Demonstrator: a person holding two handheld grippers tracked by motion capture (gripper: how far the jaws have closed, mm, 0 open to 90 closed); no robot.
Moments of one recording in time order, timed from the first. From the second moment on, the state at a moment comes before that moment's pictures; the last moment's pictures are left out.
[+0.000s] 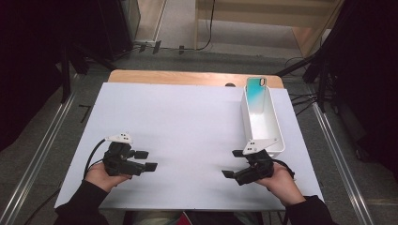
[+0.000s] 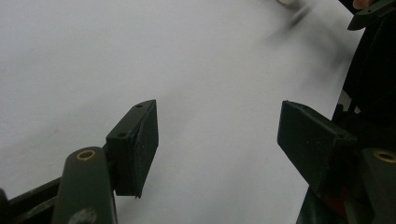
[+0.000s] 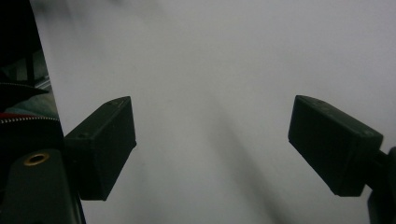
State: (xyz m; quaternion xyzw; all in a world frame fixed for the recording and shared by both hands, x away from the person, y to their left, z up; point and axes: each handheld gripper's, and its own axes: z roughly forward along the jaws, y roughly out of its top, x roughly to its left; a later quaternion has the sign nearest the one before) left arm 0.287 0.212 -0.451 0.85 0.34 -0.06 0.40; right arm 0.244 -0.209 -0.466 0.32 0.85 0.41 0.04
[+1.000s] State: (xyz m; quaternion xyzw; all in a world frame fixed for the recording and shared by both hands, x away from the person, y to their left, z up) left arm 0.287 0.212 -0.451 0.85 0.34 -0.06 0.40; right arm 0.239 -0.216 -0.475 0.32 0.86 0.40 0.02
